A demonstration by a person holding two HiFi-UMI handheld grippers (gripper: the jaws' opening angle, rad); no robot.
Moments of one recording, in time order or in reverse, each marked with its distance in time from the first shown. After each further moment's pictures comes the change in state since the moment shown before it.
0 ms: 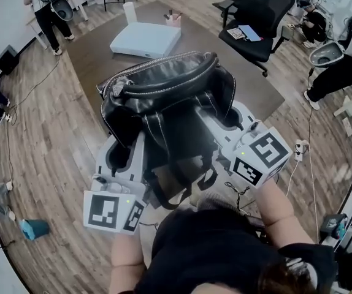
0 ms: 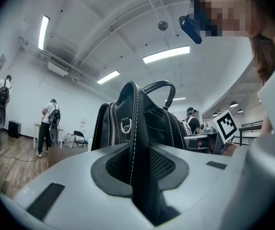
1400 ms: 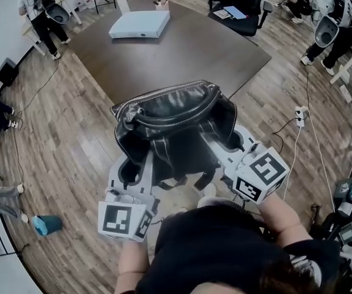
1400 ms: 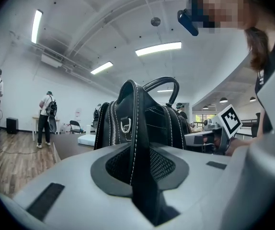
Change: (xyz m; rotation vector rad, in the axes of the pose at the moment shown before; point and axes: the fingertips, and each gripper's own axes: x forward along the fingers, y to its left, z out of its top) left arm -0.187 -0.092 -0.045 0.005 0.144 -0.081; right arm -0.162 0.165 -0.056 0.120 0.063 -0.086
